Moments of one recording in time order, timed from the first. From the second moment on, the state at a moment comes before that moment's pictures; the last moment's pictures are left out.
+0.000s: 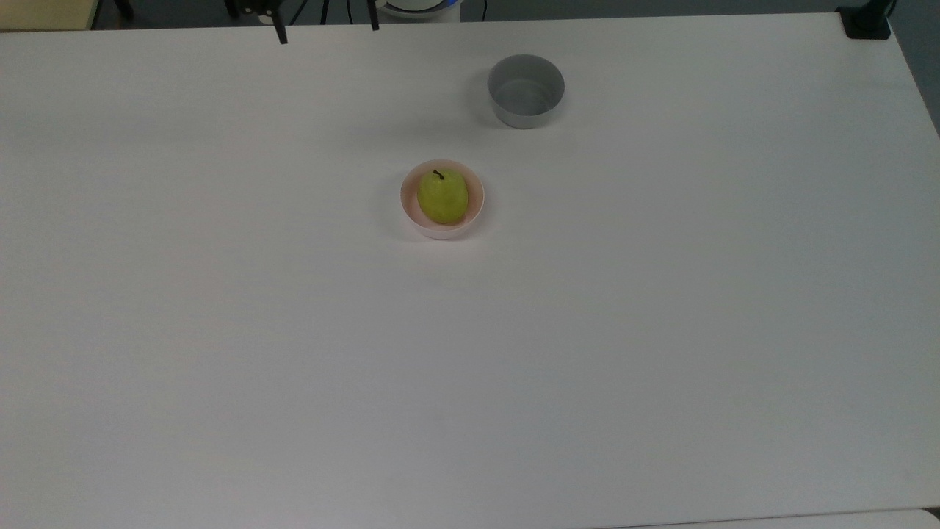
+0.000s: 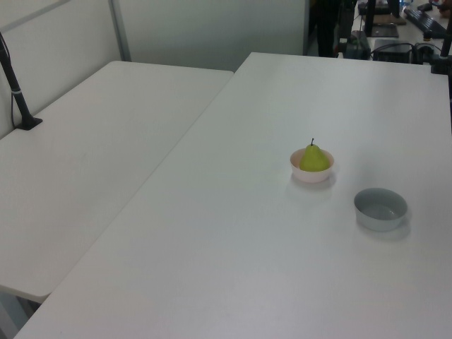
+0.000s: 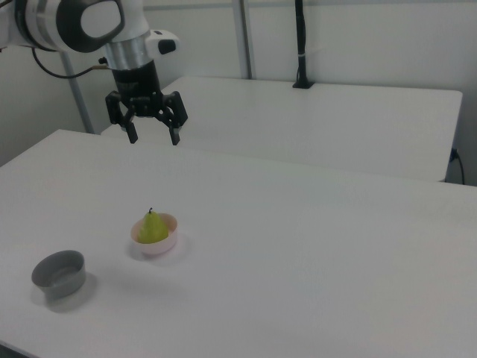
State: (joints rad) arm -0.07 -0.04 0.02 -1.66 0.00 1.68 -0.30
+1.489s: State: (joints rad) arm 0.13 0.19 0.01 -1.96 -0.04 2.09 -0.04
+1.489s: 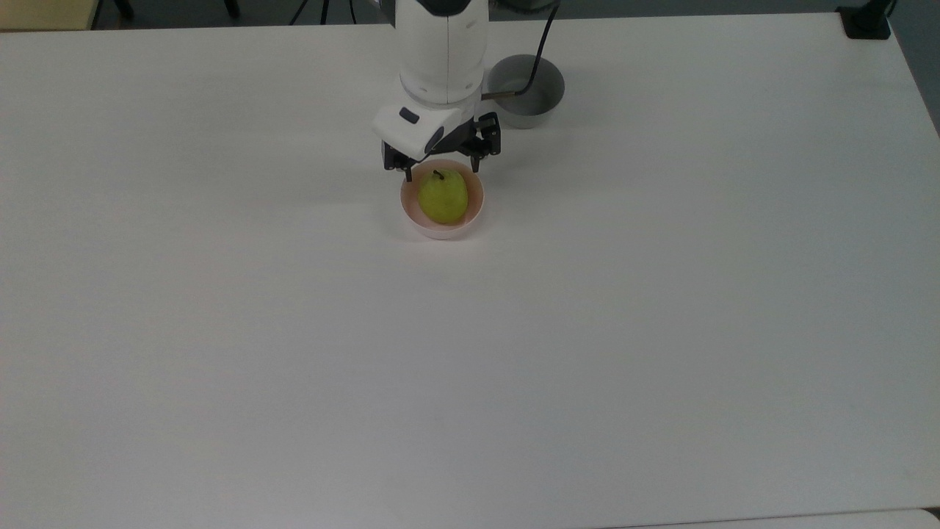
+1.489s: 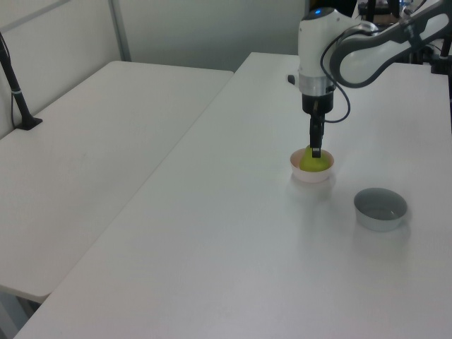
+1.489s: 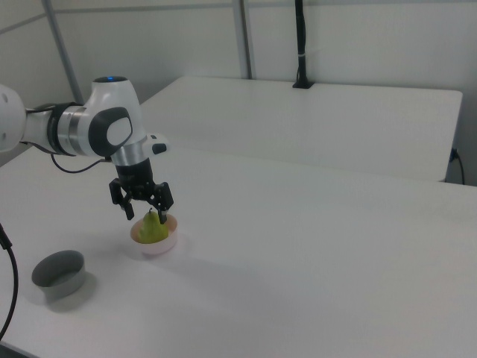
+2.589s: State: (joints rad) arm 0.13 0.22 0.01 -1.96 -0.04 2.15 -0.04
